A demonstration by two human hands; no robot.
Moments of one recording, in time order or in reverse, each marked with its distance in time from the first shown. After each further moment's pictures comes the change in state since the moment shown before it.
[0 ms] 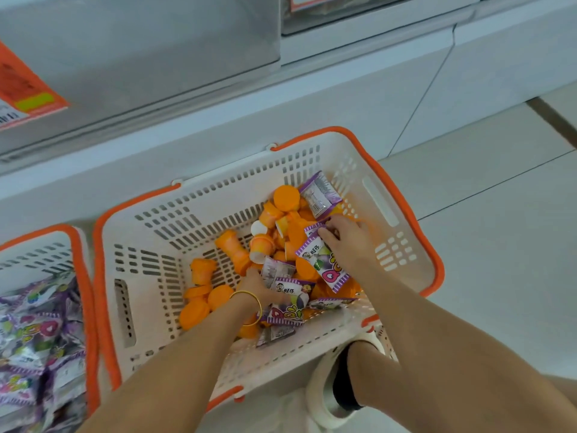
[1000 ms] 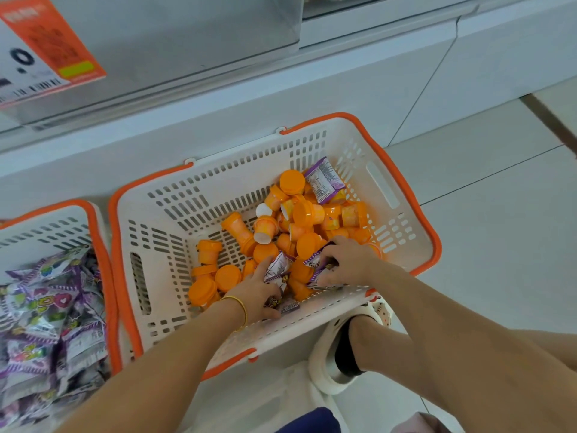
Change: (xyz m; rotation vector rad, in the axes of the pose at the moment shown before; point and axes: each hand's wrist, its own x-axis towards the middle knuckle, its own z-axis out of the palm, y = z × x) left_hand -0.038 -0.048 0.001 0.724 -0.071 0.545; right_hand -0.049 -0.004 -0.011 -0.375 -0.623 -0.182
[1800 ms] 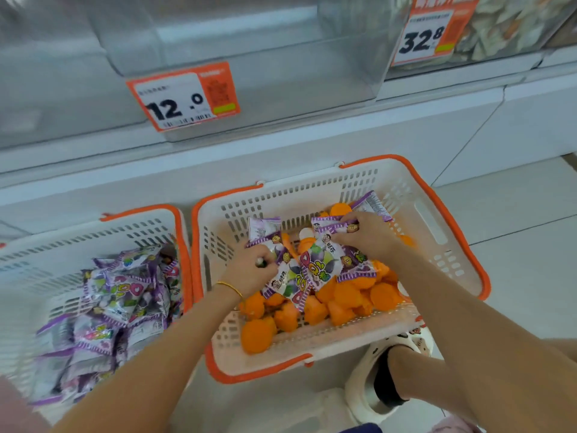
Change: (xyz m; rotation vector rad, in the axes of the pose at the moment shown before) left_hand -0.081 -0.053 -0.070 -0.693 0.605 -0.192; right_hand -0.013 -0.103 -0.081 0.462 0.381 -0.018
